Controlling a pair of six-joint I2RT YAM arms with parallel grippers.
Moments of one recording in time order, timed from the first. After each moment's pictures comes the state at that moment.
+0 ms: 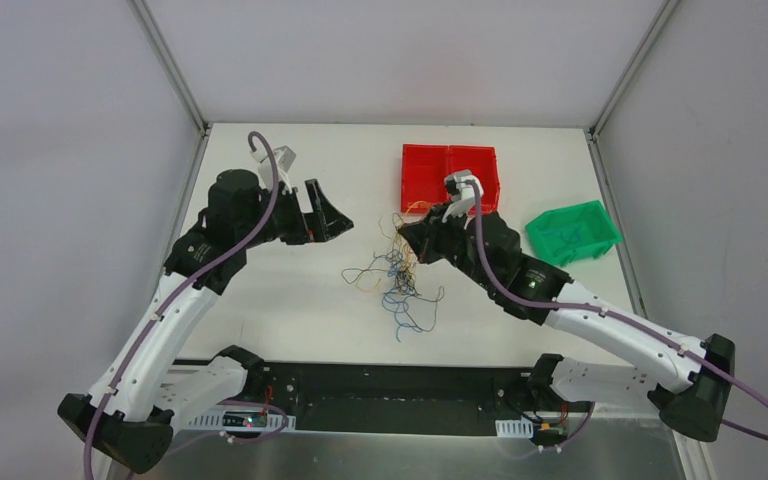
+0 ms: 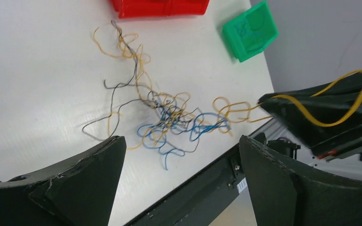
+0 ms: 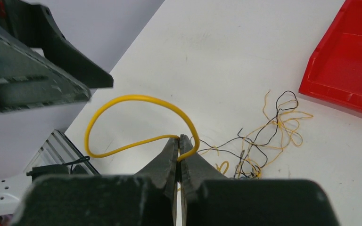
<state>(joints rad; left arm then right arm) -0.41 0.94 1.12 -0.58 0.33 -0.58 1.01 1.04 0.89 -0.03 0.23 0.46</state>
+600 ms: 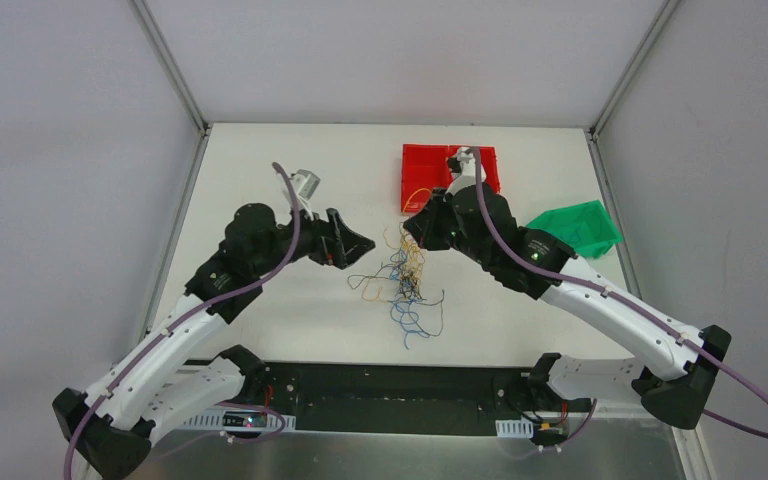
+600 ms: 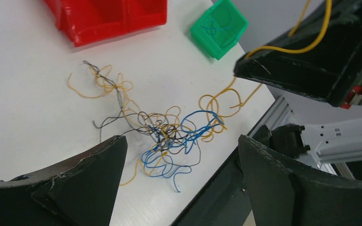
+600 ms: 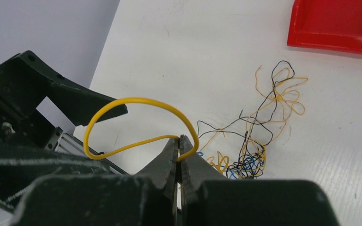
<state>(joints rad) -0.54 0.80 0.82 -0.25 0.31 -0.55 0.95 1.16 1.21 -0.46 0.24 0.68</state>
